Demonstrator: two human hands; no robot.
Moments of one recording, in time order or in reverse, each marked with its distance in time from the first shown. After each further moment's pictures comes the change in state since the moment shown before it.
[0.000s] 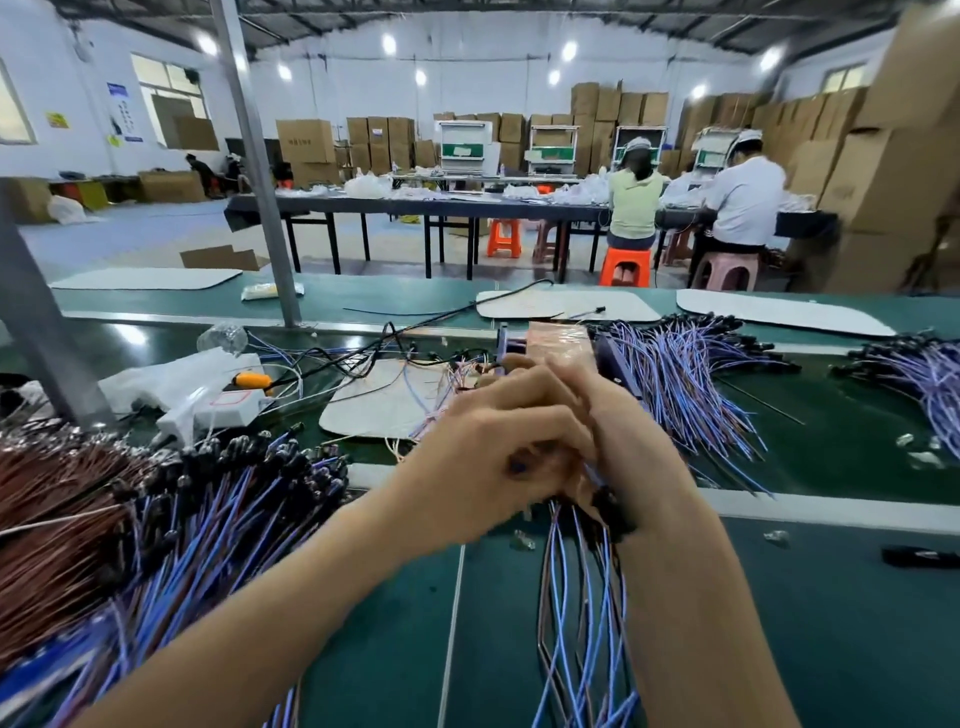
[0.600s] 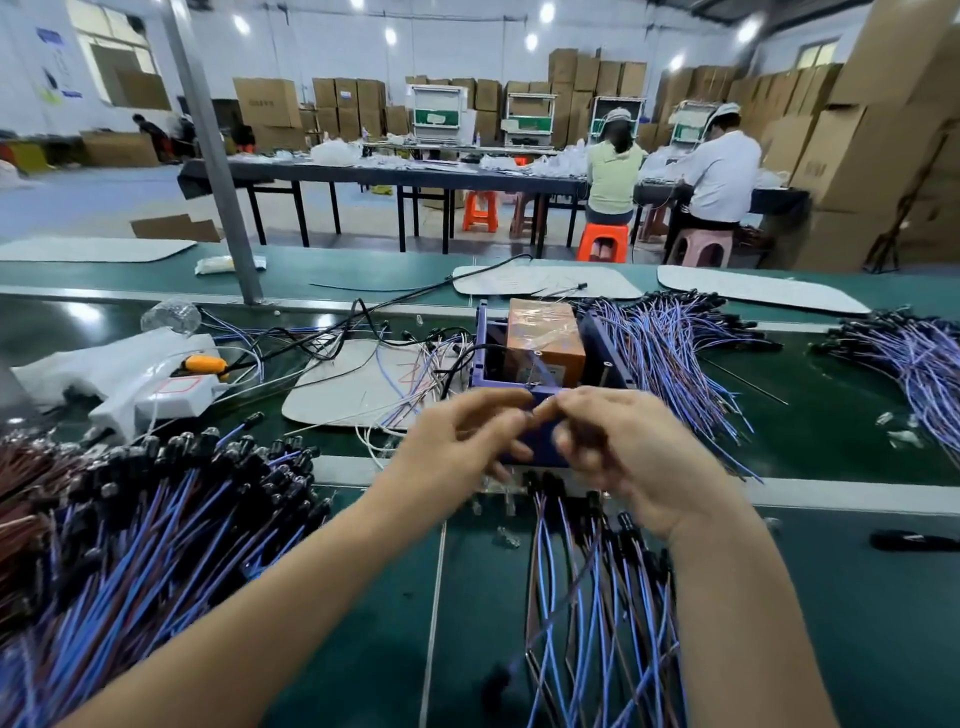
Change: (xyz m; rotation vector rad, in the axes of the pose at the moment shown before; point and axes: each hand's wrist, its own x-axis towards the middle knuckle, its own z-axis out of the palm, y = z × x) left_hand -0.015 -0.048 0.038 -0.718 0.061 -0.768; right_hand 0.016 0.003 -0.049 -0.481 0.178 -0.037
